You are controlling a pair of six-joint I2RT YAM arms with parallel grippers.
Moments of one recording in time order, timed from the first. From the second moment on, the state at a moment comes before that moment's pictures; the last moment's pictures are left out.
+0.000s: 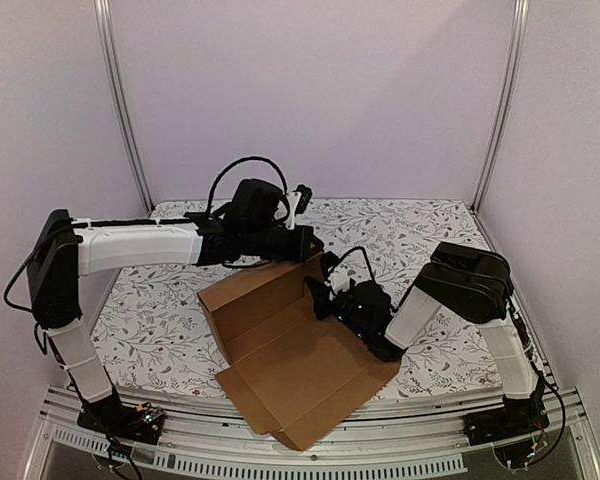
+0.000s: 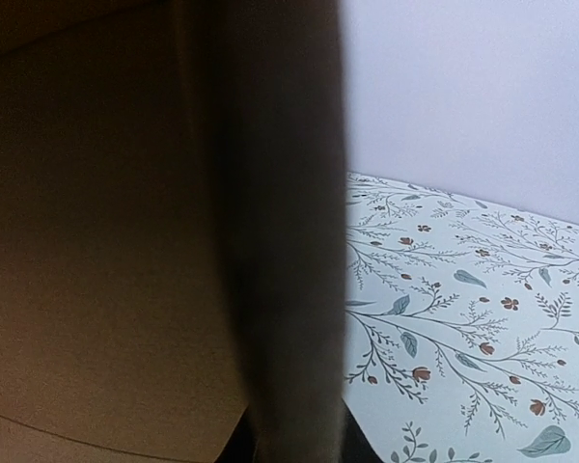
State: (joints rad) left arm -0.84 1.79 1.32 -0.07 0.14 -0.46; right arm 0.92 2.31 0.93 1.36 0.25 0.08
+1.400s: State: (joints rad) left arm -0.86 1.73 1.24 -0.07 0.12 -0.48; right arm 0.94 2.28 0.93 1.35 0.31 0.08
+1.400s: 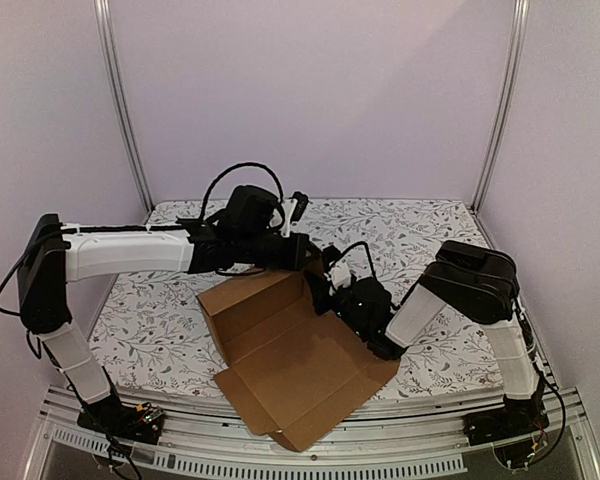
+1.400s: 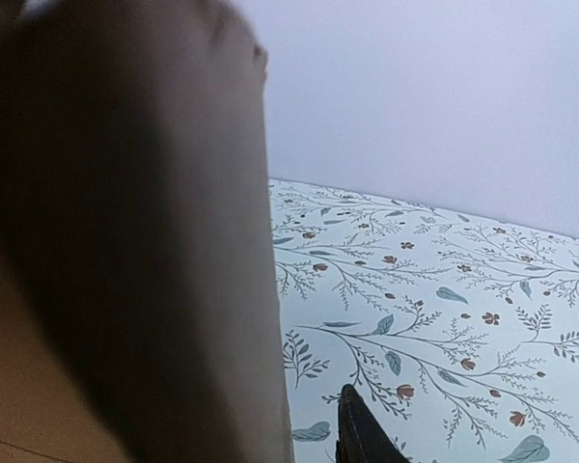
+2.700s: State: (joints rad) left arm -0.89 1.70 1.20 -0.07 0.12 -0.49; right arm 0.97 2.26 0.94 1.35 0.39 0.10
